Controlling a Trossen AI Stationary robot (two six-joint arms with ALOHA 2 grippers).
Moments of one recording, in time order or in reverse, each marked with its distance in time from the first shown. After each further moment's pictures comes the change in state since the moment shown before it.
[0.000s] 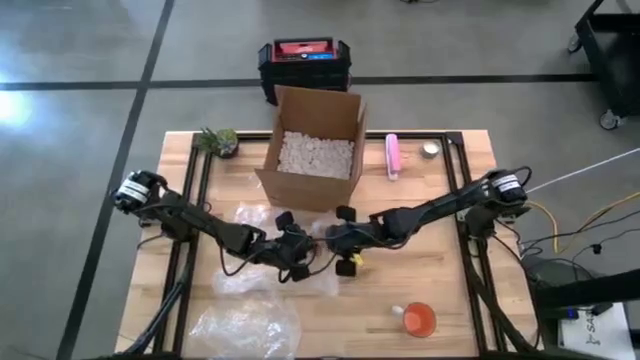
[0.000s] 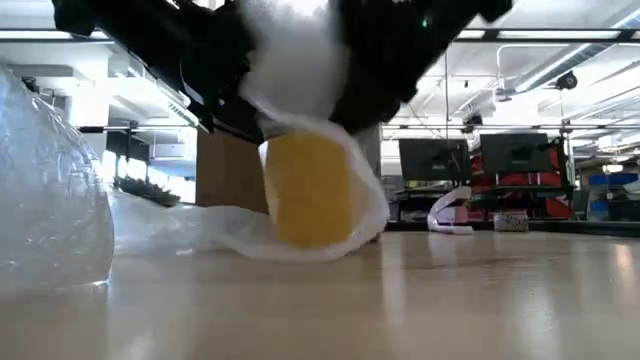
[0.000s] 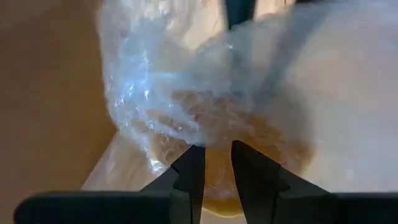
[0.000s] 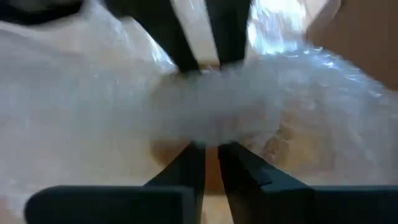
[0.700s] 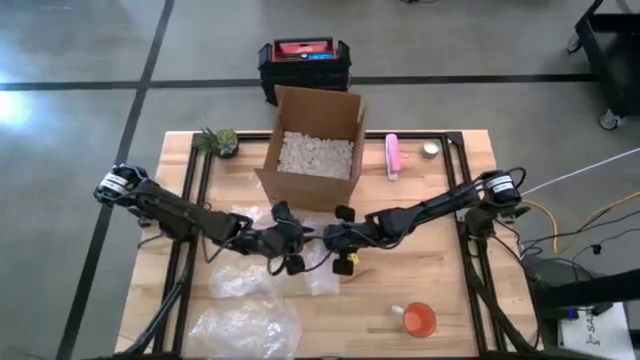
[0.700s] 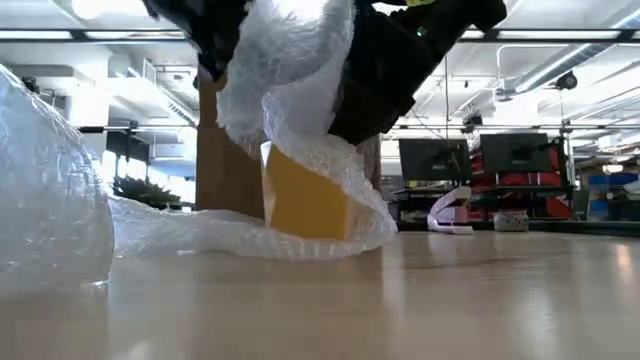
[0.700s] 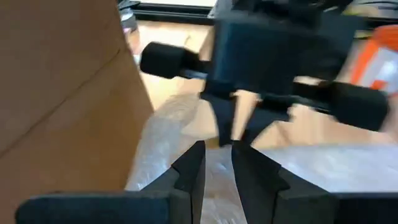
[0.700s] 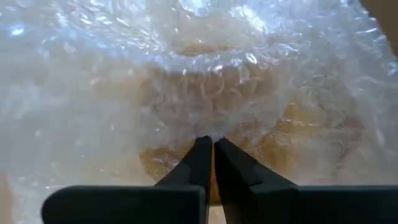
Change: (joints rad) left arm 0.040 -0.133 0.047 -0.076 0.039 0.048; right arm 0.000 0.006 0.010 -0.007 -0.002 -0.003
